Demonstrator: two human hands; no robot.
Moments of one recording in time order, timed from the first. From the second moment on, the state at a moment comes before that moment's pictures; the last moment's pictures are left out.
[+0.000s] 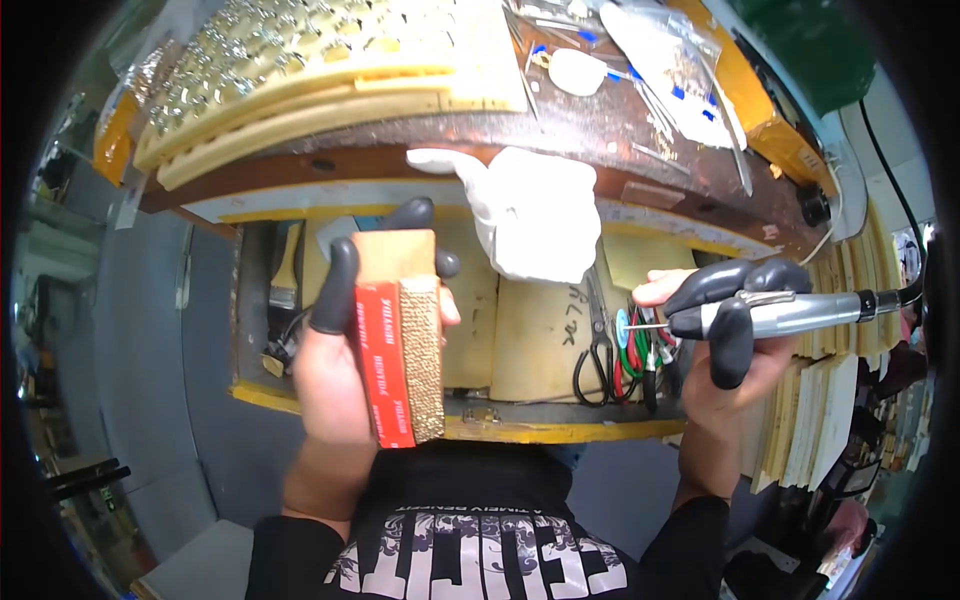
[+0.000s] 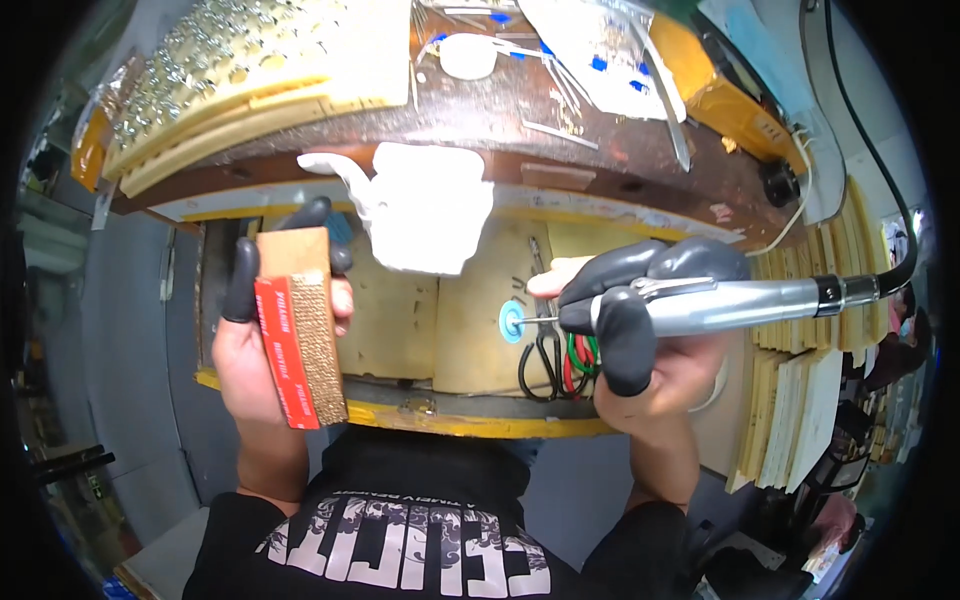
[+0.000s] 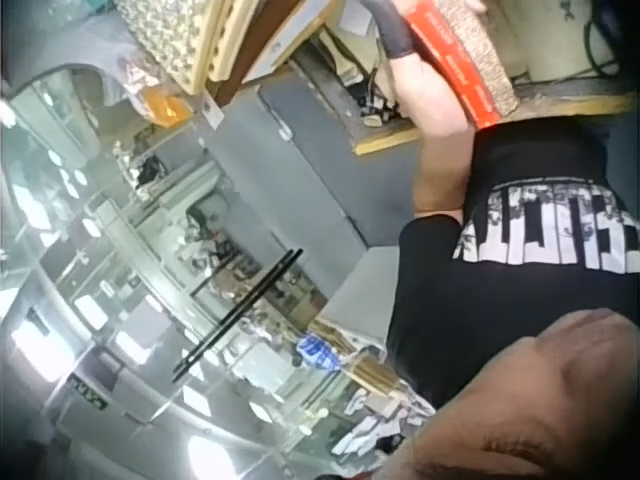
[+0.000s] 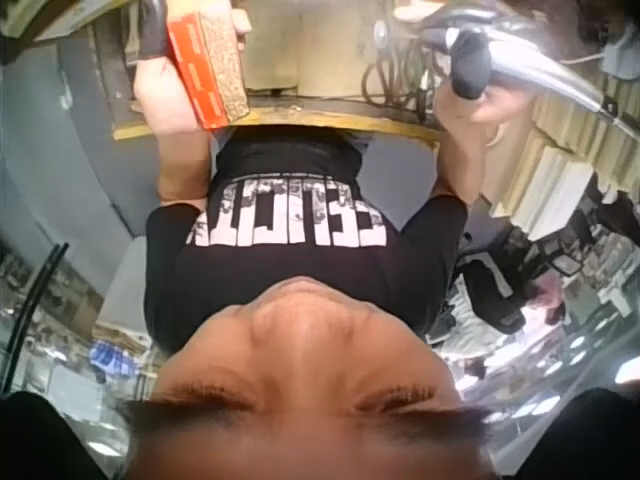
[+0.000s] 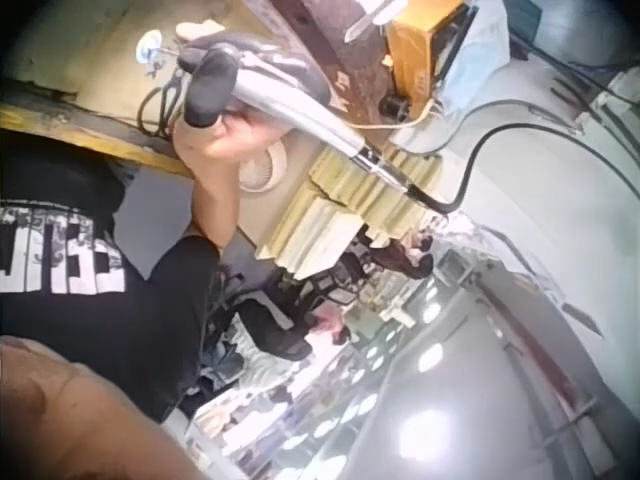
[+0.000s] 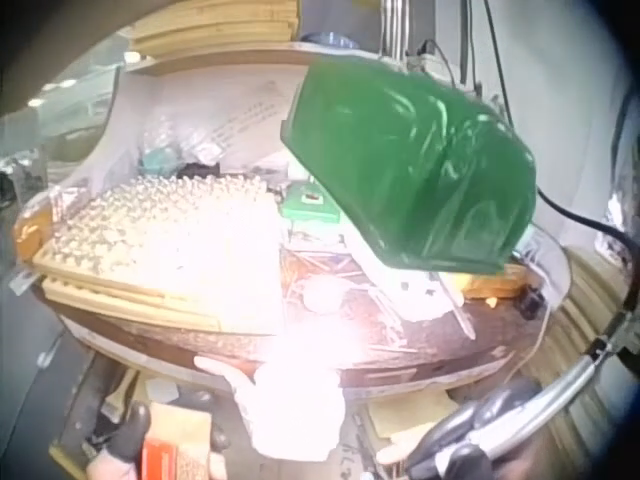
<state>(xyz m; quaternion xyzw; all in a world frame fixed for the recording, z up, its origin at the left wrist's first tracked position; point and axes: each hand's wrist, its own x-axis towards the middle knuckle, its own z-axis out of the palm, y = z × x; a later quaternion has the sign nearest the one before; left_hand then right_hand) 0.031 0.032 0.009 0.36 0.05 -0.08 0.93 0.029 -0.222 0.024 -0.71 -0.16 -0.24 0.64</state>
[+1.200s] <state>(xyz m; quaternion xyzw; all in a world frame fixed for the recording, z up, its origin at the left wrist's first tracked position) 0.035 0.013 0.020 0.38 0.08 -0.09 0.92 0.034 -0.198 0.048 -0.73 -0.32 -0.09 0.60</state>
